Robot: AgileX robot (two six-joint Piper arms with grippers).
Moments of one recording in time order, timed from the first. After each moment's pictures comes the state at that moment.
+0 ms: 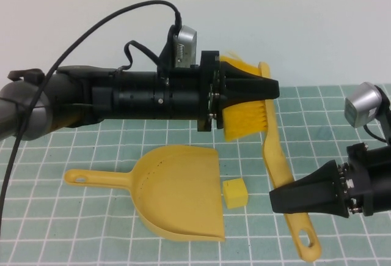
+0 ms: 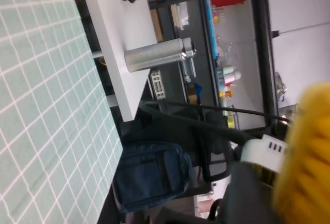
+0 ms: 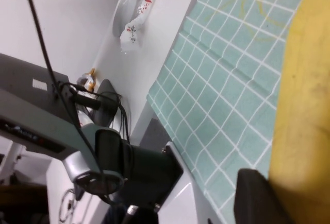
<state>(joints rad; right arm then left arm) 0.21 1.43 -0.75 1.40 1.21 -1.02 -0.38 1.88 -1.30 -1.72 1.24 0.73</state>
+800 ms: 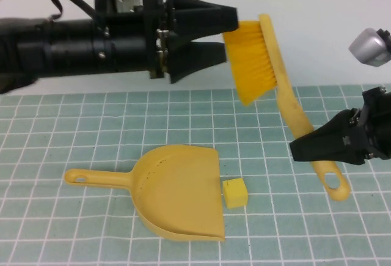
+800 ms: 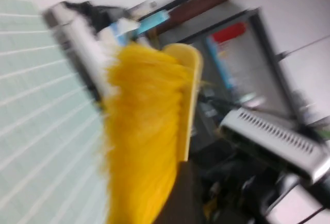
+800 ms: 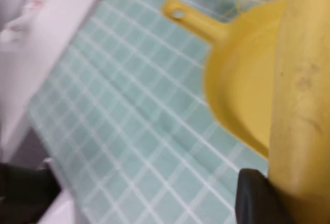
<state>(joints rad) 0.21 1.38 -1.02 1.02 1.04 -0.79 -0.24 1.70 -1.35 -1.66 1.24 0.72</state>
